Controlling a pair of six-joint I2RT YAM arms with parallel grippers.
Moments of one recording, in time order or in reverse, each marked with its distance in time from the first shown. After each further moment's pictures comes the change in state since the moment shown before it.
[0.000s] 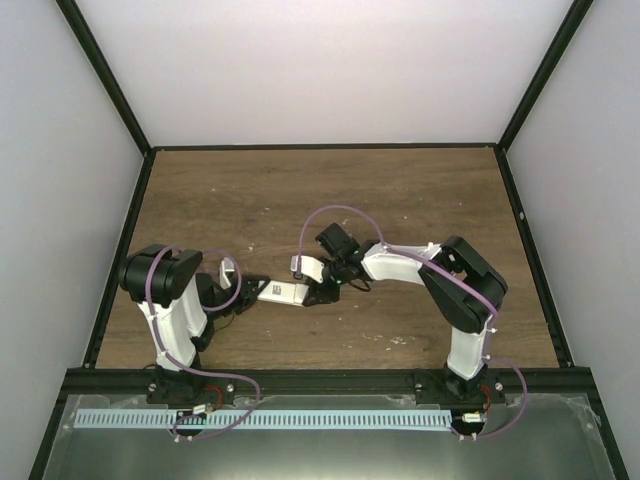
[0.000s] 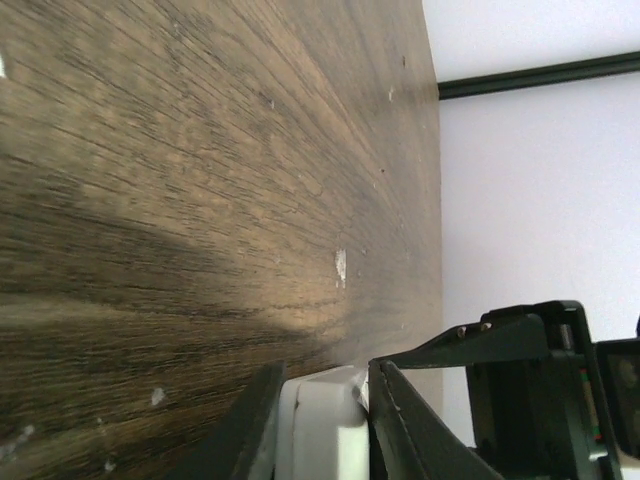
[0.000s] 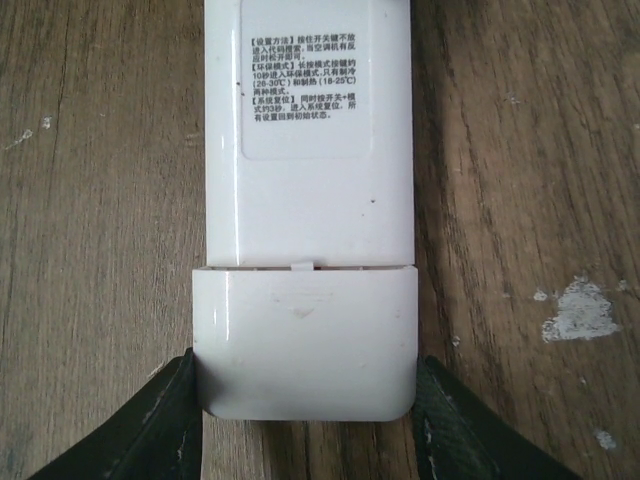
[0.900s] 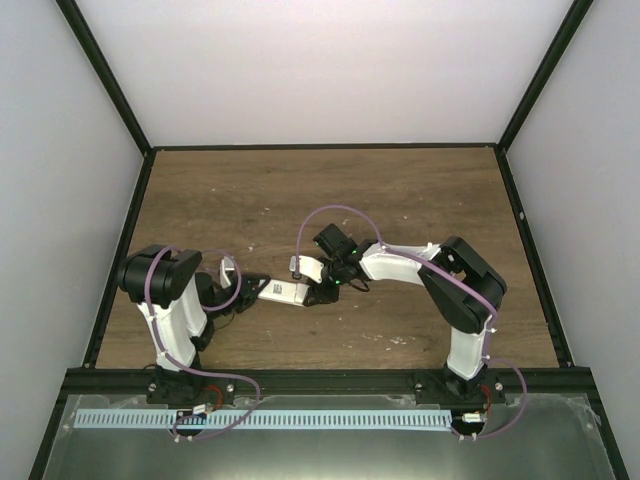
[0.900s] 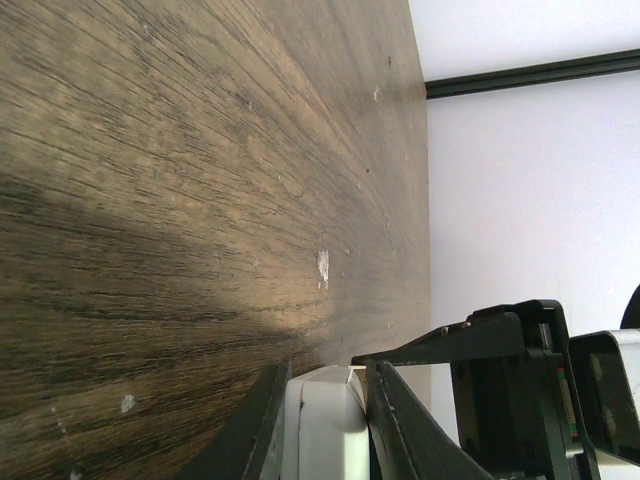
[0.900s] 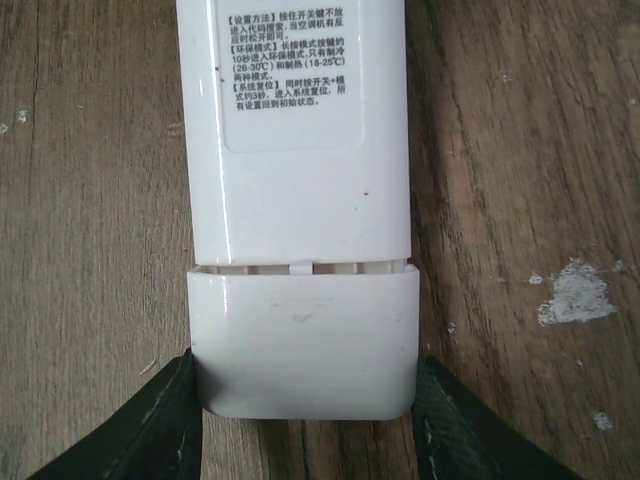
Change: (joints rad) left arm 0.003 -0.006 0.001 0.008 0.011 -0.020; right arm 0.014 0.002 0.018 -0.036 0.058 0.026
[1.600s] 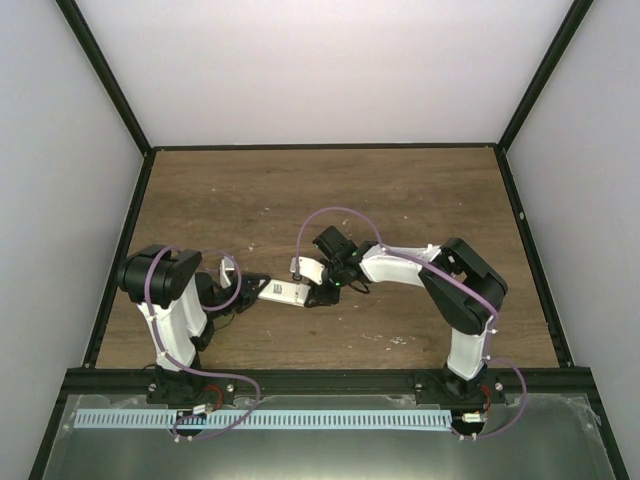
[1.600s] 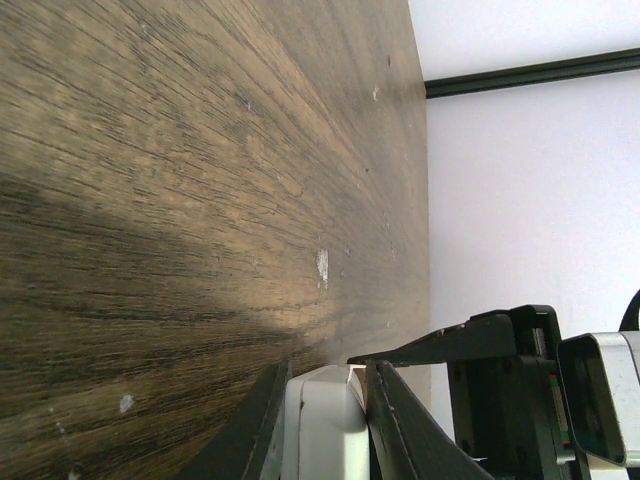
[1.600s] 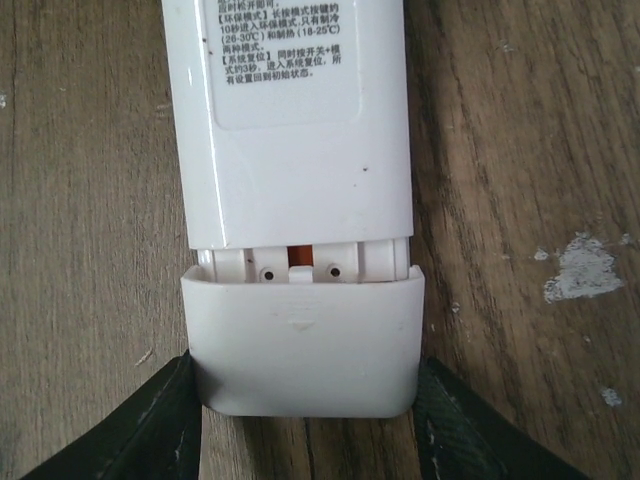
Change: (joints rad) left arm 0.000 -0.001 0.000 0.000 0.002 0.000; right arm 0.009 -0.008 -0.014 -0.002 0.034 0.026
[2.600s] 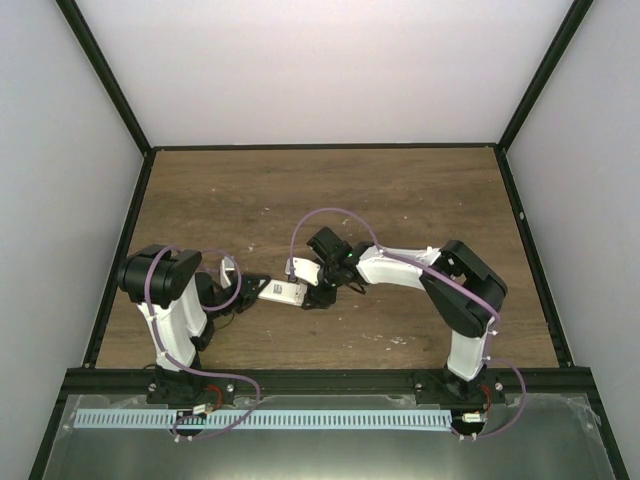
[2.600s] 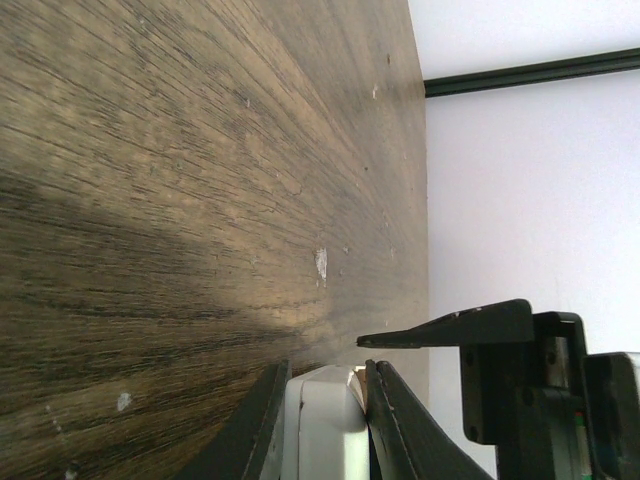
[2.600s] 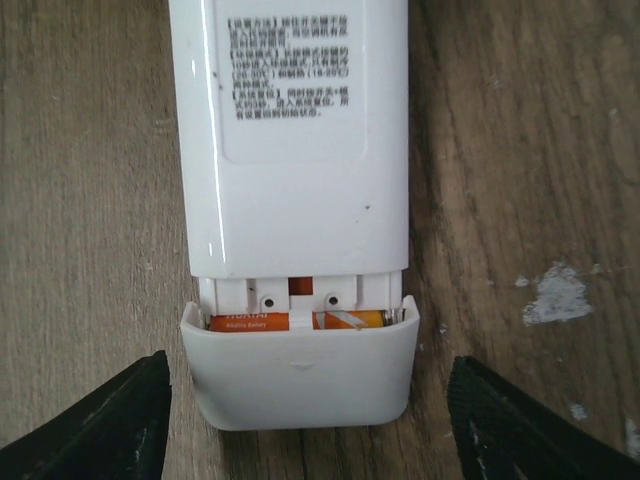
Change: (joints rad) left arm 0.000 0.000 0.000 0.000 0.003 -0.004; right arm 0.039 -0.002 0.028 -0.021 0.073 -0.016
